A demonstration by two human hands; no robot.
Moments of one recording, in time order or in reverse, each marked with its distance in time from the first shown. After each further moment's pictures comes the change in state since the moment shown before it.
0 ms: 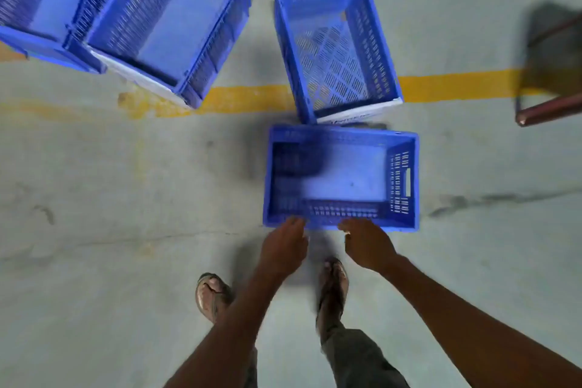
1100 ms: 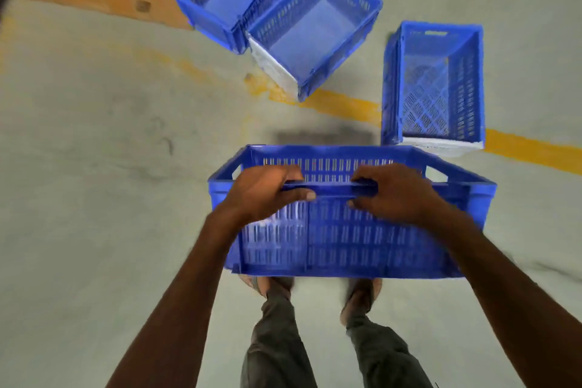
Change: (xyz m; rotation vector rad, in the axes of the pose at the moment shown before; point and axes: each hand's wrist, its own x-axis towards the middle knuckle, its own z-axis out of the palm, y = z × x) left_hand -0.217 -0.105 -0.263 -0.038 0.199 0.039; right_hand -0.122 -0.244 -0.160 -0.194 0.090 -0.589
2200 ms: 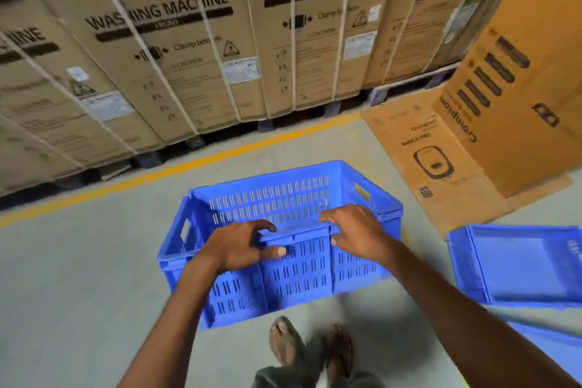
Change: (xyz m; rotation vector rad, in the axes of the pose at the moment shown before) left_hand -0.384 -0.510 -0.343 -0.400 0.423 -0.890; right_hand 0.415 -0.790 -0.008 -0.482 -0.210 -1.025
